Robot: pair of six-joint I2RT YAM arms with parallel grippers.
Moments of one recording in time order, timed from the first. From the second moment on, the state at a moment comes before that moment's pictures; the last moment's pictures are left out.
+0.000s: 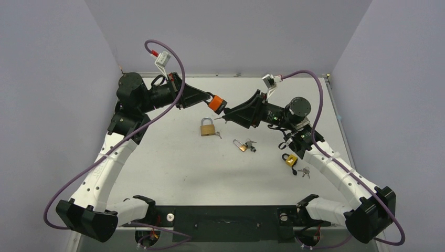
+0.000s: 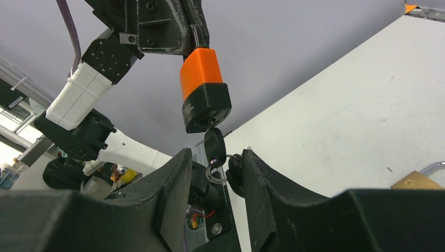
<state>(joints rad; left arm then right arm) -0.35 1.18 1.32 -0.06 0.81 -0.88 0.54 1.15 0.98 0.37 -0.75 0.76</state>
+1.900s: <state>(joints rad) -0.14 1.20 1.27 -0.05 0.72 -0.87 0.53 1.06 0.86 0.30 -0.70 0.73</state>
